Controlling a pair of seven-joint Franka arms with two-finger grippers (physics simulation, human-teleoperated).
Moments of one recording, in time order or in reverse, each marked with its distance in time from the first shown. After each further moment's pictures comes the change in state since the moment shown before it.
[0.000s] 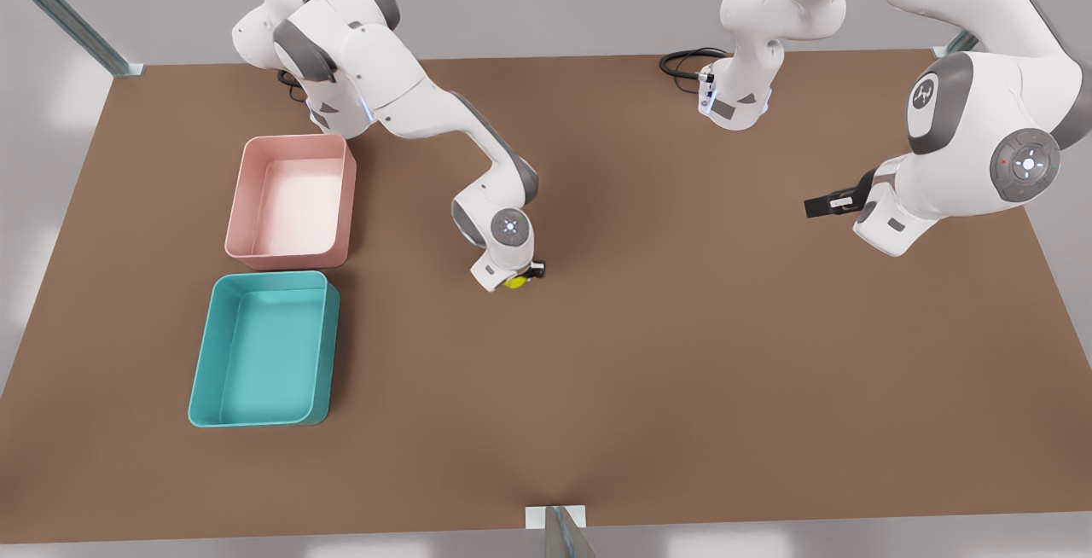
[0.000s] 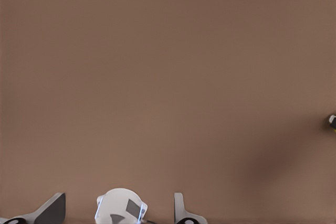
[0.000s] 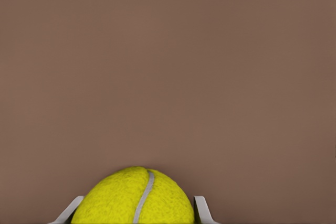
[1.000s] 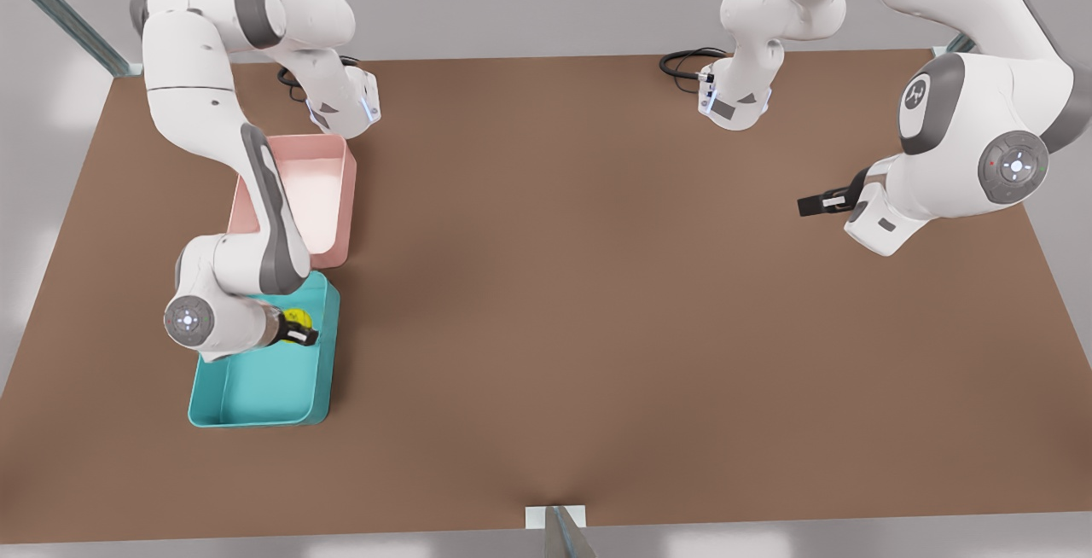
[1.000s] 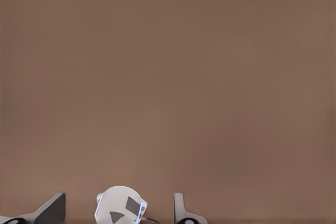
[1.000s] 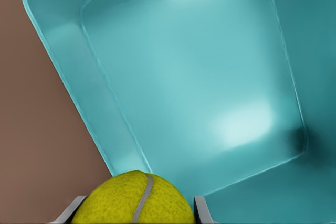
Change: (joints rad) left arm -0.002 0.002 -0.015 0.000 0.000 -0.007 -0.006; right arm -0.750 -0.201 0.008 0.068 -0.049 -0.419 -0.403
